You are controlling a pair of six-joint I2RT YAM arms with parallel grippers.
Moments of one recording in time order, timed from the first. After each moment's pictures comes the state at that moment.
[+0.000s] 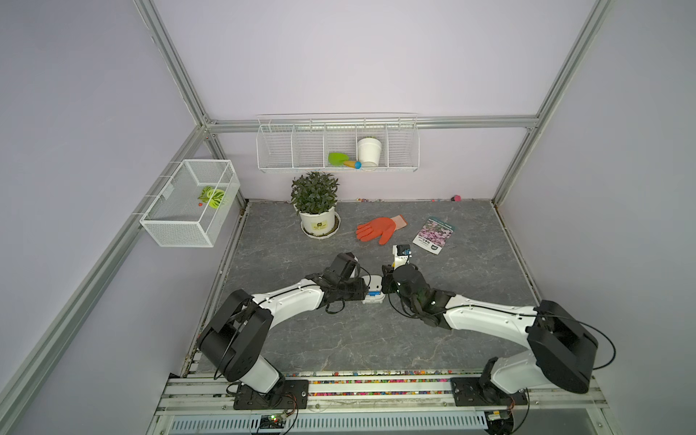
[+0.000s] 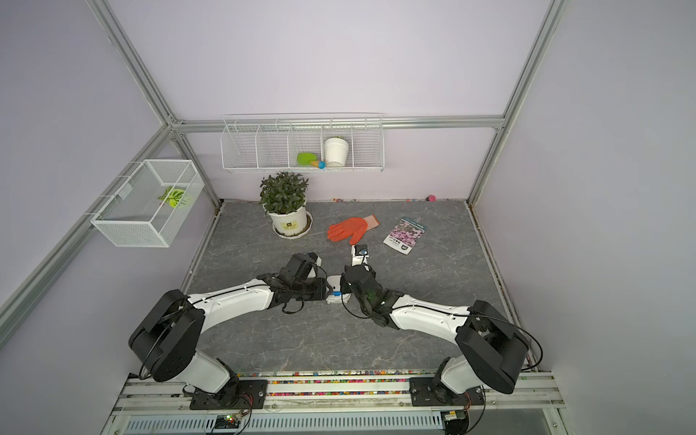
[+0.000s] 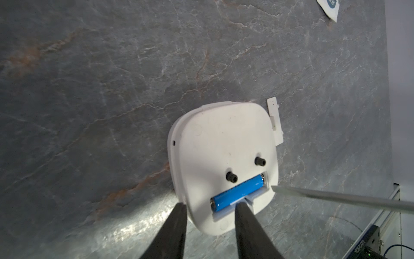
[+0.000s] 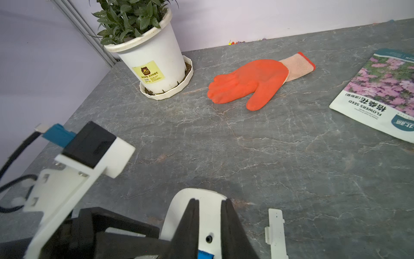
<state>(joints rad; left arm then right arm) -0.72 1.57 0.83 -0.19 0.19 -0.63 0.89 1.47 0.75 0.21 0.42 0.54</state>
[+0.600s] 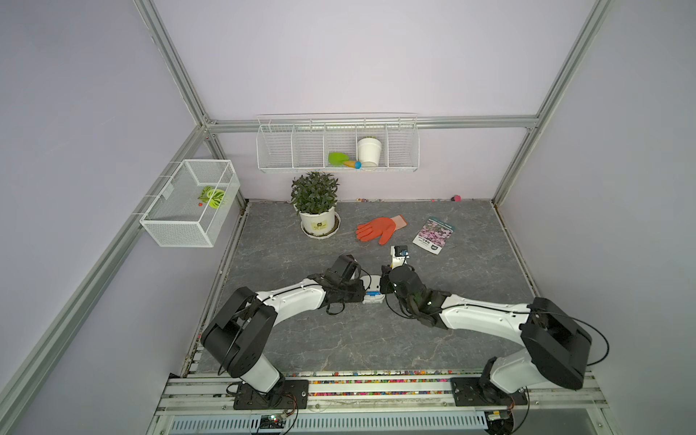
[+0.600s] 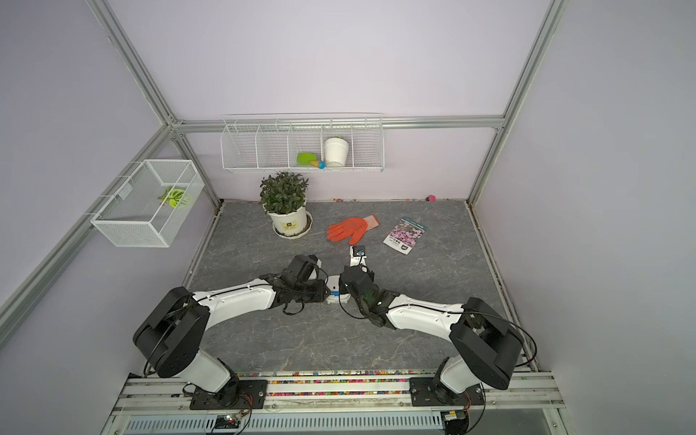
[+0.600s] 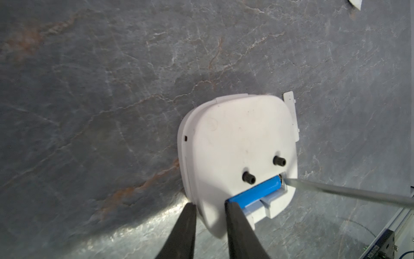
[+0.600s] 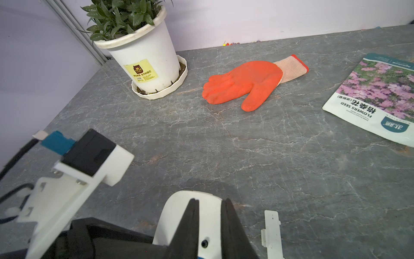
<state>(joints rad) -0.72 1.60 0.83 -0.20 0.17 -0.63 0.90 1.51 0.77 0.22 0.48 0.52</state>
